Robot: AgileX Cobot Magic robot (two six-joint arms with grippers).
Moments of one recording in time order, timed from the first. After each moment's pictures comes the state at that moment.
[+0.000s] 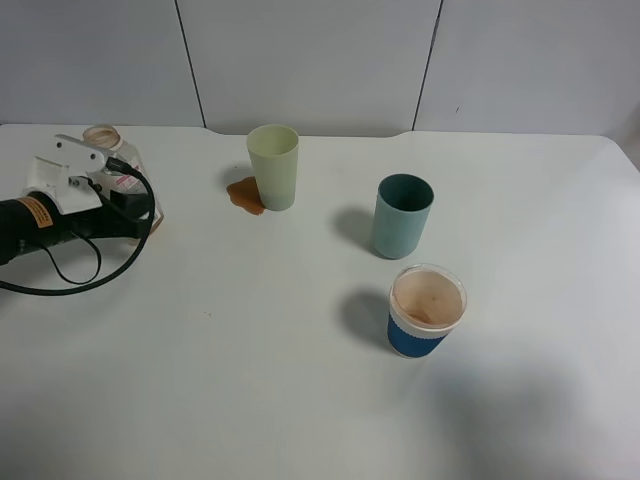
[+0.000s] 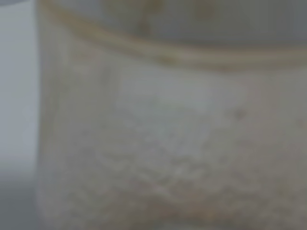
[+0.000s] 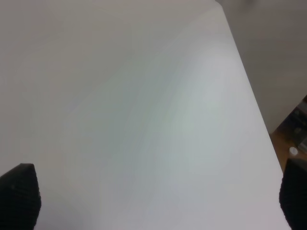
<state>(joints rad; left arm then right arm) 0.08 1.93 -0.51 0.55 -0.96 -0.18 -0.01 0.00 -0.50 -0.11 1.06 0.03</state>
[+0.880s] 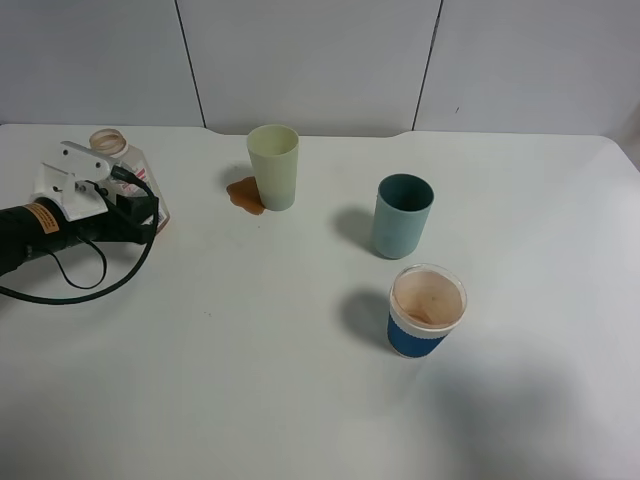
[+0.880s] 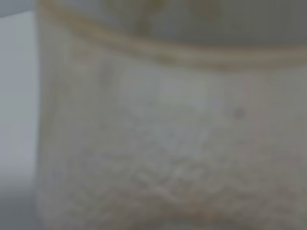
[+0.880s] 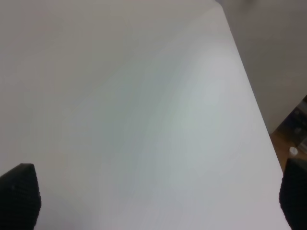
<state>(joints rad) 0.08 1.99 -0.51 0.55 -1.05 -0.12 -0.01 0.00 -0.50 -0.11 1.06 0.03</state>
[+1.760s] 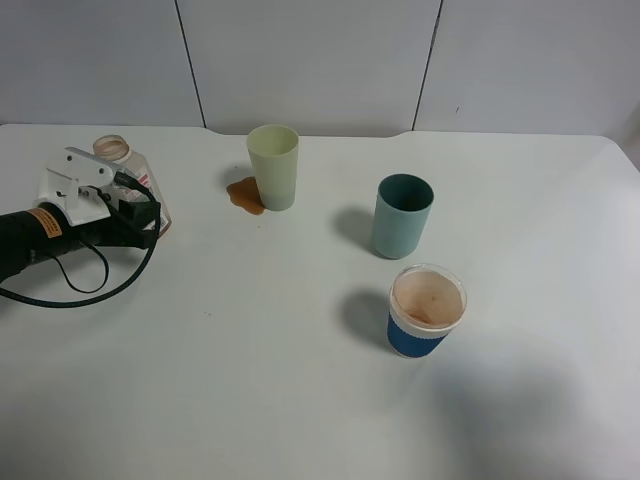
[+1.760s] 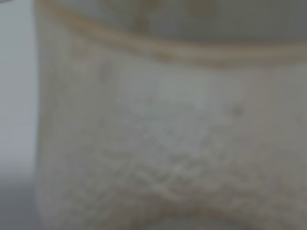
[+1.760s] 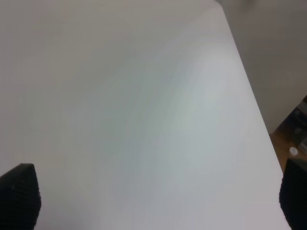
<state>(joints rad) 0.08 2.01 -0.51 0.55 -1.06 -0.12 -0.01 0.00 -0.50 -0.11 1.06 0.03</state>
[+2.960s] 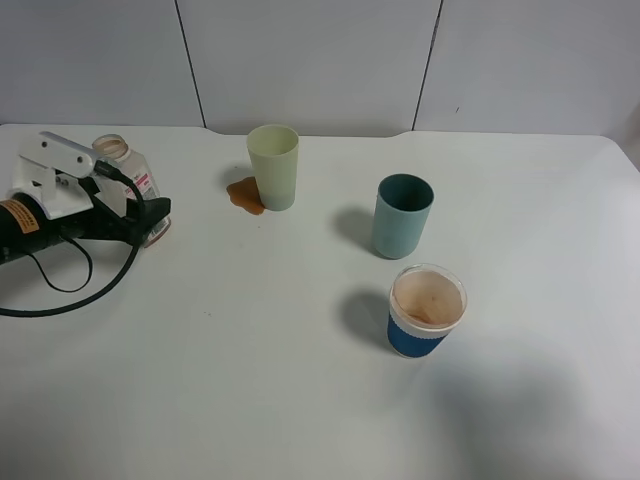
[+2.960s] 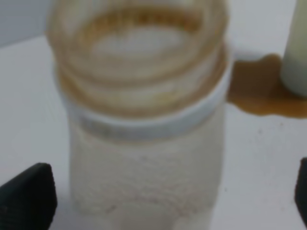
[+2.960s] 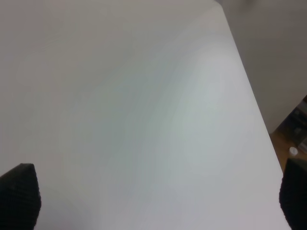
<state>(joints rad) 0.08 1.83 -0.42 0.56 -1.04 -0.13 -0.01 0.00 -0.50 -0.11 1.06 0.03</state>
